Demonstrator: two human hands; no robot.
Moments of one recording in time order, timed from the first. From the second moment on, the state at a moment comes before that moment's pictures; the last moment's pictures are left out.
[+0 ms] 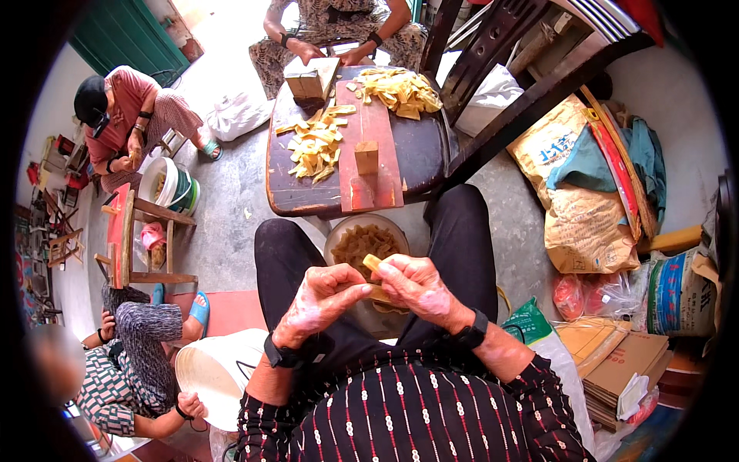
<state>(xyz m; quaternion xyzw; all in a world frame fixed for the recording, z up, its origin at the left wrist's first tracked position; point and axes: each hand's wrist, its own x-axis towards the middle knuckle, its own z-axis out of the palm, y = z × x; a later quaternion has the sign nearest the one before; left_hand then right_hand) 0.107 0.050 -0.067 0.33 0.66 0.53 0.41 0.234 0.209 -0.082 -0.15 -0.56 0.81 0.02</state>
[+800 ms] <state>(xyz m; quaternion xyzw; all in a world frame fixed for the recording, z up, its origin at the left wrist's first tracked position) 0.114 0.054 -0.081 0.33 0.66 0.54 0.42 0.247 0.207 -0.099 -0.15 -0.54 0.82 -0.08</state>
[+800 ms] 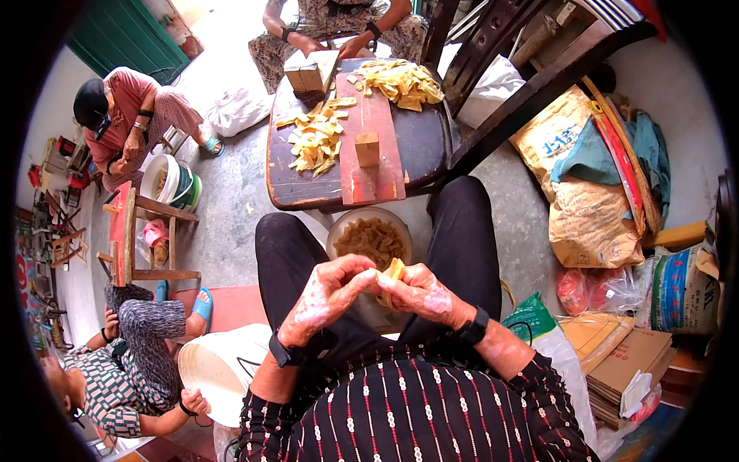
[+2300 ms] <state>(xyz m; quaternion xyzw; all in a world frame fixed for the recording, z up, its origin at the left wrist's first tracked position) 0.161 0.067 -0.099 0.32 0.74 0.54 0.23 0.248 0.202 -0.094 -0.02 -0.83 0.50 0.23</state>
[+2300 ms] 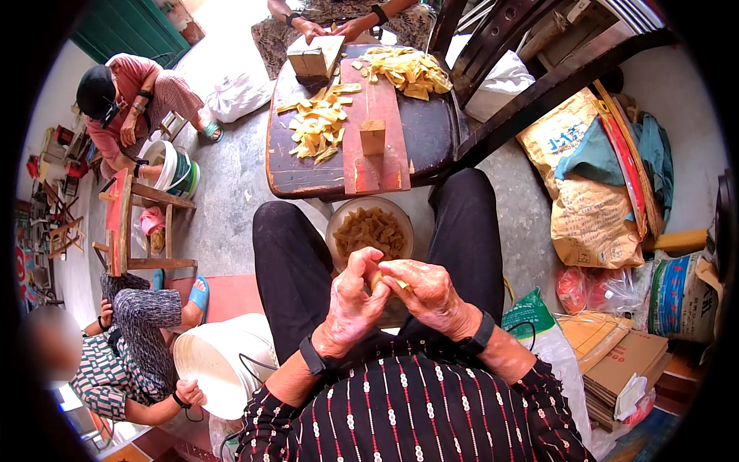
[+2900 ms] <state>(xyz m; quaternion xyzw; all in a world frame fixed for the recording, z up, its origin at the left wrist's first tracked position) 0.146 0.050 -0.103 0.19 0.55 0.65 0.49 0.251 0.198 -0.094 -0.08 -0.83 0.51 0.22</state>
